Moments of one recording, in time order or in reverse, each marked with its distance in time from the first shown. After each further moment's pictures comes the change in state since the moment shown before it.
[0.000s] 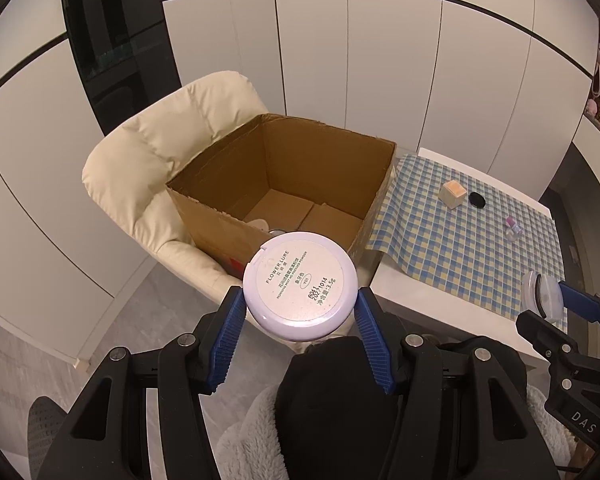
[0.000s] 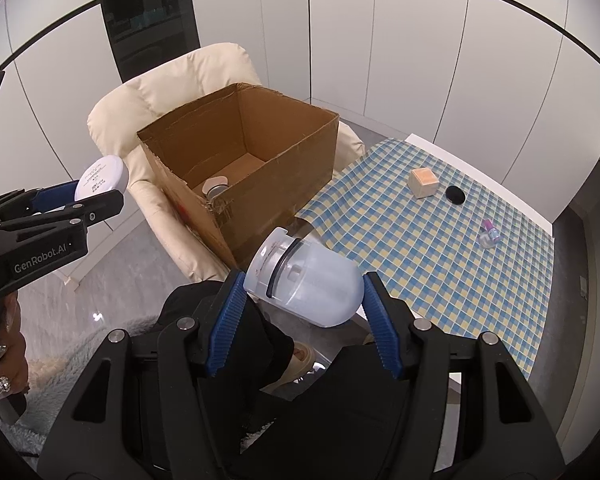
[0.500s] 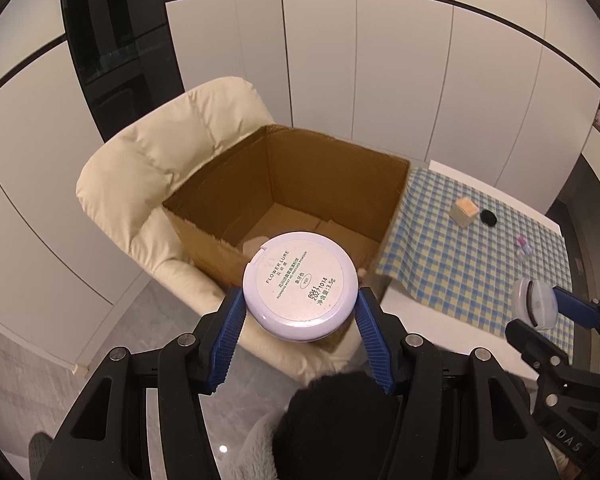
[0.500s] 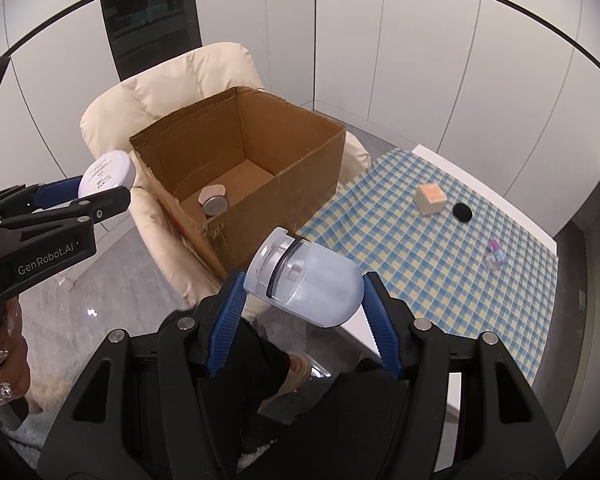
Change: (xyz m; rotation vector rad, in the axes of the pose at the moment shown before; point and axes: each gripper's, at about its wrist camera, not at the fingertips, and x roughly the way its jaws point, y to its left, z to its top) left arm 0.030 0.005 0.037 -0.022 -0.023 0.019; right arm 0.034 0.008 0.041 -0.043 -0.003 -0.006
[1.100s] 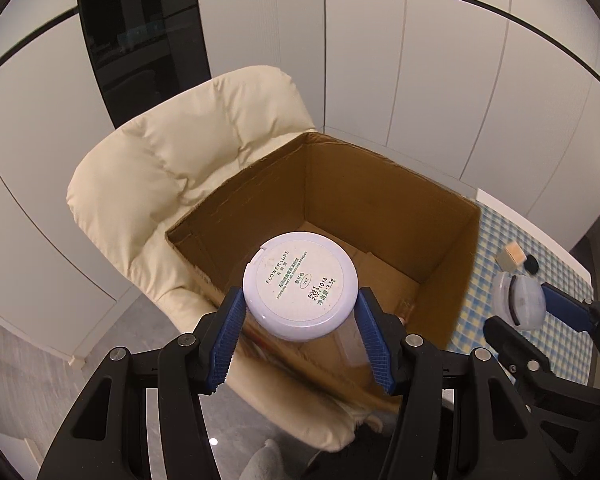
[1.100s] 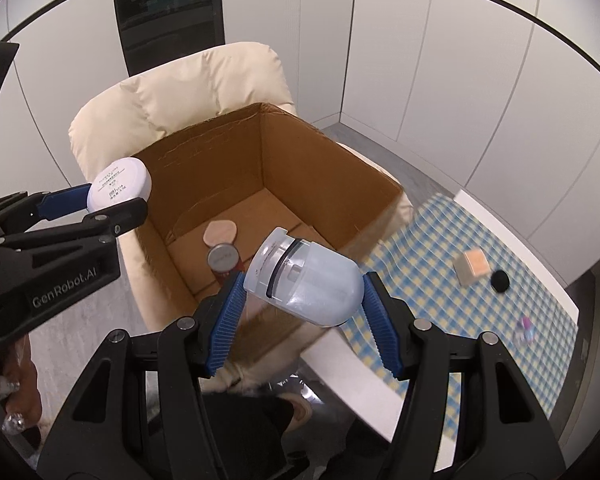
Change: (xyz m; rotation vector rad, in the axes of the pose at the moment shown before) left arm 0.091 0.037 0.067 -0.111 0.032 0.059; right arm 0.099 0.041 0.099 -0.101 -0.006 0.040
